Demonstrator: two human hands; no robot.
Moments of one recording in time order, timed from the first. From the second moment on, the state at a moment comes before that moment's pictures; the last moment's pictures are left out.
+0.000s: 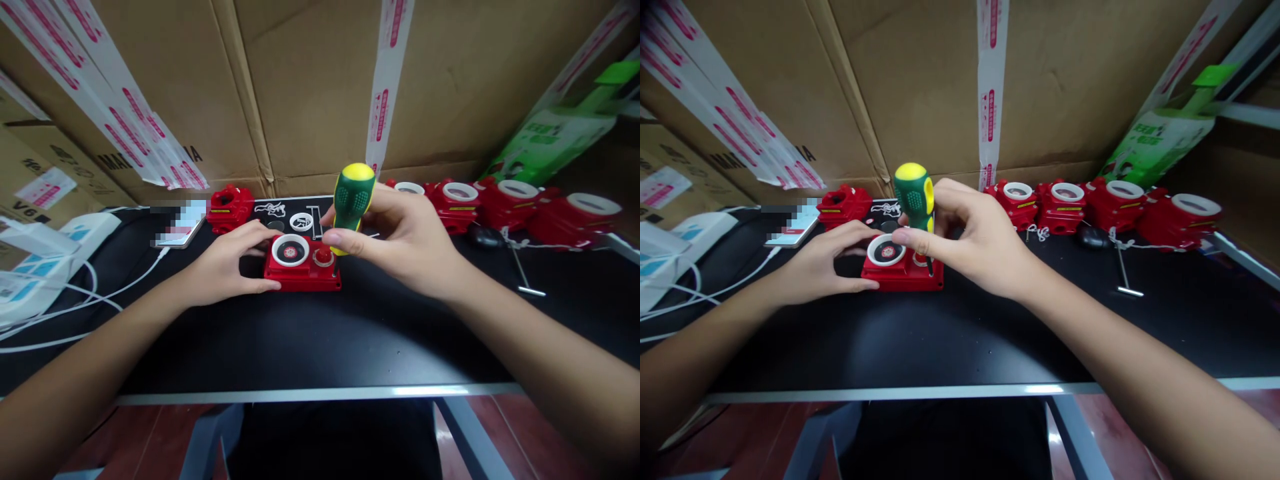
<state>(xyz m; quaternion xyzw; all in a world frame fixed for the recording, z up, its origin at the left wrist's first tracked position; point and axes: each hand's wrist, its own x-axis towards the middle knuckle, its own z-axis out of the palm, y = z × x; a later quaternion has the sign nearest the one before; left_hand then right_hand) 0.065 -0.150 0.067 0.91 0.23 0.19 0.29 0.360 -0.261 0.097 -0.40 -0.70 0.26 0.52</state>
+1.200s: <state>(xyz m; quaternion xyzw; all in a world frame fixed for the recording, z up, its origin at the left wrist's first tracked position) 0.064 -0.157 0.073 0.91 0.24 0.18 0.27 0.359 -0.266 0.102 -0.46 -0.74 0.15 0.46</state>
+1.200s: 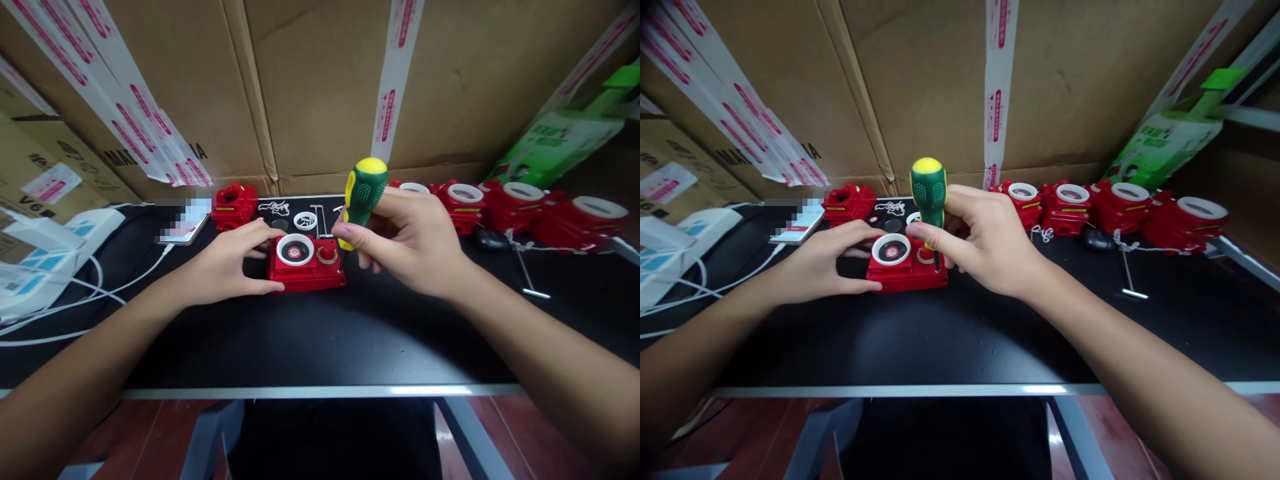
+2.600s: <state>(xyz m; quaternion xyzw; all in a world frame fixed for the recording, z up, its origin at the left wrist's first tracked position) 0.061 -0.152 0.071 0.91 0.25 0.16 0.31 0.365 -0.265 0.107 -0.42 -0.71 0.34 0.45</state>
